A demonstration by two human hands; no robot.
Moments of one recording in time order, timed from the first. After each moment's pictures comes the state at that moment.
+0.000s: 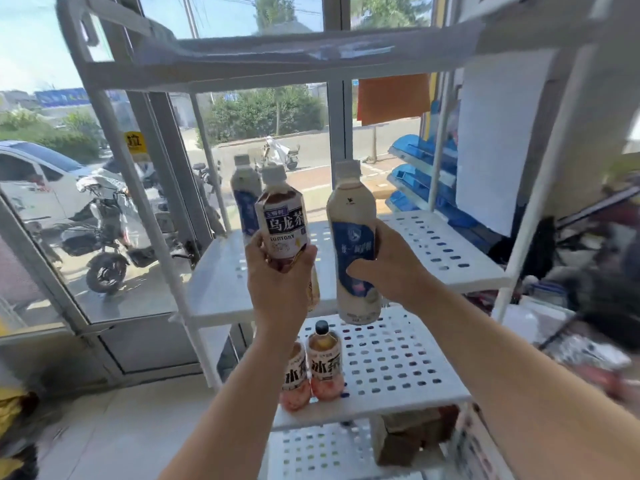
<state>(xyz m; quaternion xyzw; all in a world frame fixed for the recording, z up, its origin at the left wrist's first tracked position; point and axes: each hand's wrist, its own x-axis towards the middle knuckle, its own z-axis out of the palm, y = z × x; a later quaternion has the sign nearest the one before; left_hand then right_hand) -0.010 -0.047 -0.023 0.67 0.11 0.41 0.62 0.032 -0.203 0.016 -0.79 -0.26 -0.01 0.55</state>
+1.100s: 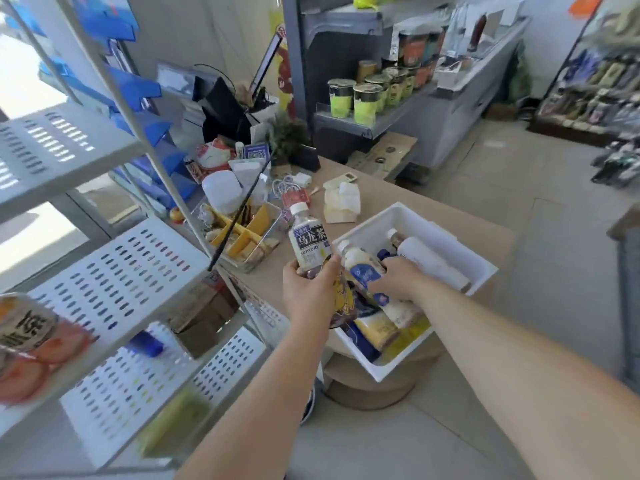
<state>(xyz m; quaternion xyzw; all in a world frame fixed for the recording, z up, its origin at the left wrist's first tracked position) -0.167 -0.480 -0.218 0.71 0.11 -0.14 0.68 -0.200 -0.653 -0.238 -0.88 0.30 0.16 0.35</state>
